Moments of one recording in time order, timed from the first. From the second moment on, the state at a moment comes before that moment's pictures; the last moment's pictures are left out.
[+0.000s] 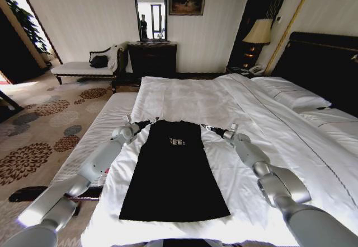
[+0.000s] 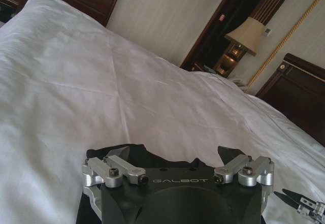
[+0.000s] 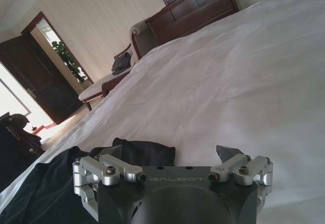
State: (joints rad) left arm 0.35 -1.02 0.18 -1.21 -1.32 0.33 0.03; right arm -0.19 1.16 0.10 0.37 0.81 -0.19 -0.74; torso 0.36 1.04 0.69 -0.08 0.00
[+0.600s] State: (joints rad) left arm 0.34 -1.02 0.18 -1.21 -1.34 0.34 0.02; right arm -0.19 1.16 0.10 0.36 0.81 -0.21 -0.76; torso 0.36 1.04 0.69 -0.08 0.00
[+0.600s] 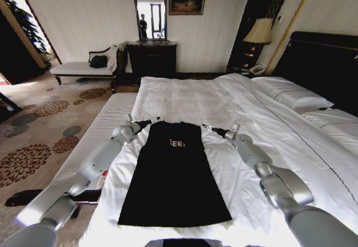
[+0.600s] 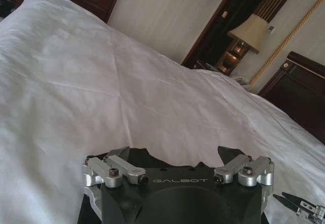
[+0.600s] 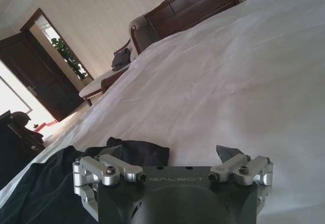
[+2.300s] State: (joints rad) left arm 0.37 -1.00 0.13 -1.17 -1.33 0.32 0.10; right arm -0.17 1.27 0.09 0.32 0.79 -0.26 -0.64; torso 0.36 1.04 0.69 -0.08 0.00
